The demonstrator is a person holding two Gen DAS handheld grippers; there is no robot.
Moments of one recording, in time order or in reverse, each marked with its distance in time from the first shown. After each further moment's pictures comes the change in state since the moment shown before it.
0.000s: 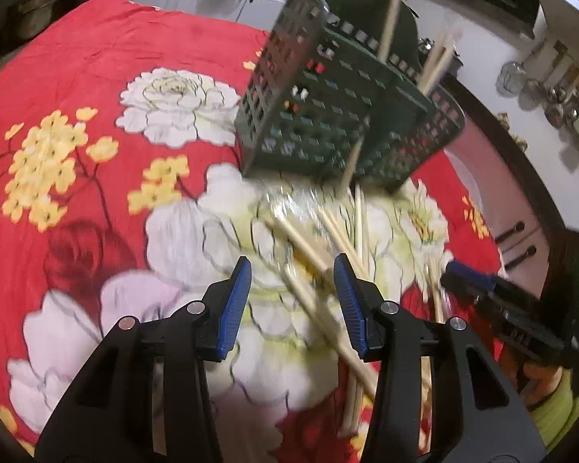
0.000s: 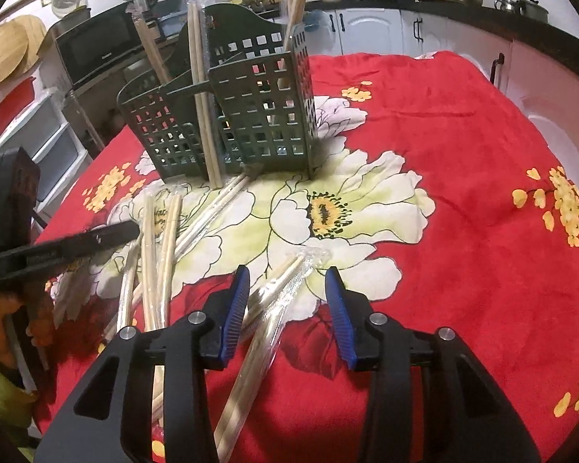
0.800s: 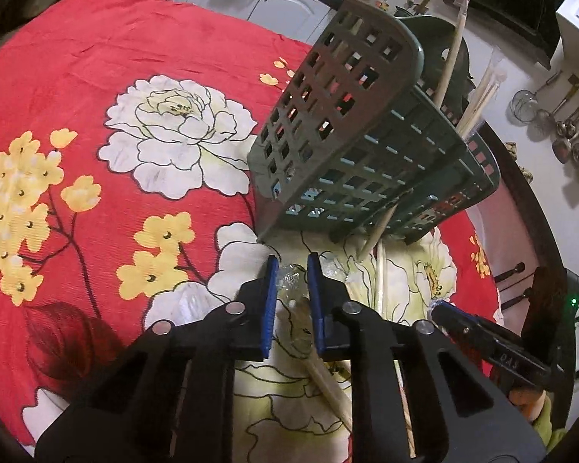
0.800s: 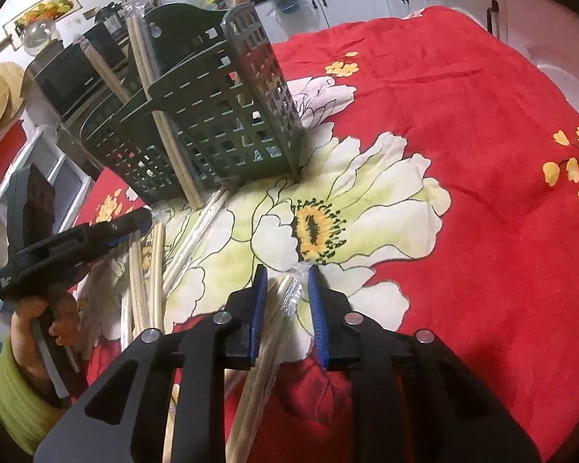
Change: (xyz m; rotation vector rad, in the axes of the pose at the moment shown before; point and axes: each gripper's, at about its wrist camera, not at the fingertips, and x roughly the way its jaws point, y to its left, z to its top) left arm 0.025 0.022 0.034 -0.080 0.001 -0.029; right arm 0.026 -0.026 0.018 0.160 0.059 0.088
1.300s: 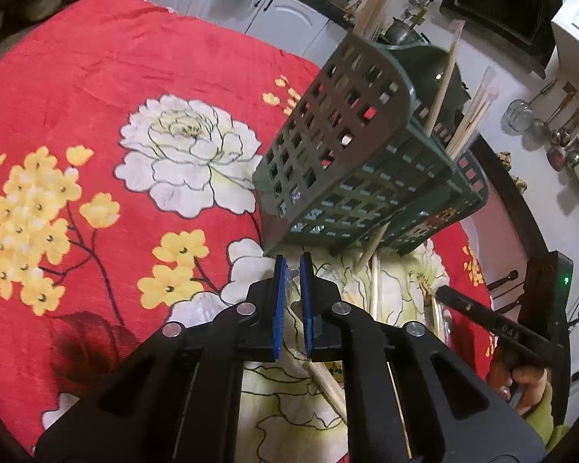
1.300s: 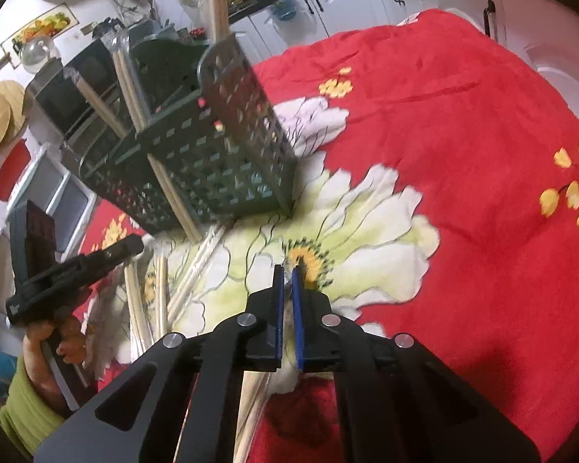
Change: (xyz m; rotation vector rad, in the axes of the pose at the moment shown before) left arm -0.020 0.007 0.007 -0.004 -0.043 -0.017; right arm -0.011 -0.012 0.027 0.036 -0.032 0.036
